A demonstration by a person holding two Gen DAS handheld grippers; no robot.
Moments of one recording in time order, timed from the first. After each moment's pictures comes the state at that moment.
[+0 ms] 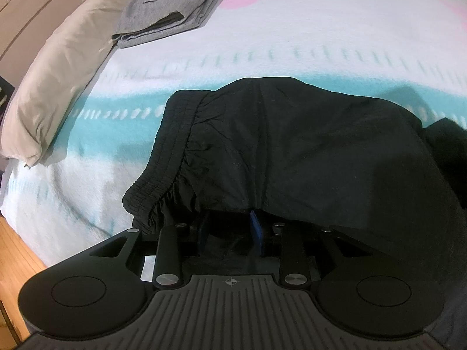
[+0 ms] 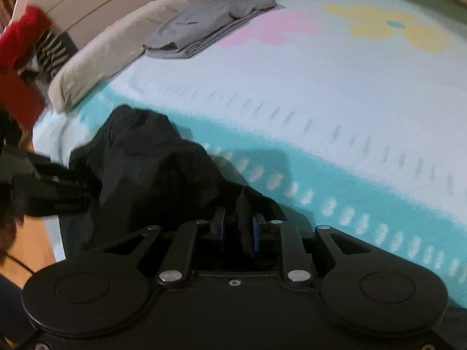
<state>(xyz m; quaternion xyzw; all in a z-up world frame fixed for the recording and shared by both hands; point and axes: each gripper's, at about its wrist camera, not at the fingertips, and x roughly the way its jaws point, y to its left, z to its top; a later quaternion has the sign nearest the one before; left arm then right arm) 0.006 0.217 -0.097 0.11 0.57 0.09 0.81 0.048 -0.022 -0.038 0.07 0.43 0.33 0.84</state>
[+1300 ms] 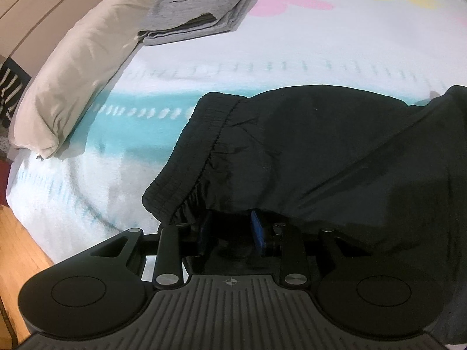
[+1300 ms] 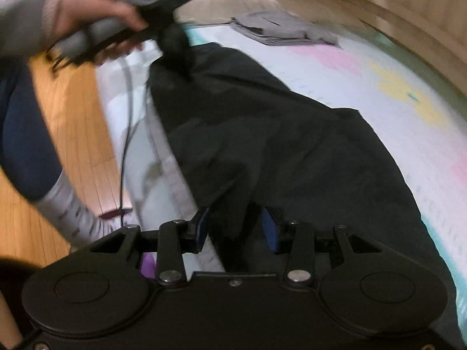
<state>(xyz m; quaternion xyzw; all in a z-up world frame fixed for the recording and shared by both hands) 0.011 0.240 -0.090 0.09 0.55 0.12 0.82 -0.137 -0.049 -0.031 -0.16 0.32 0.38 0.85</state>
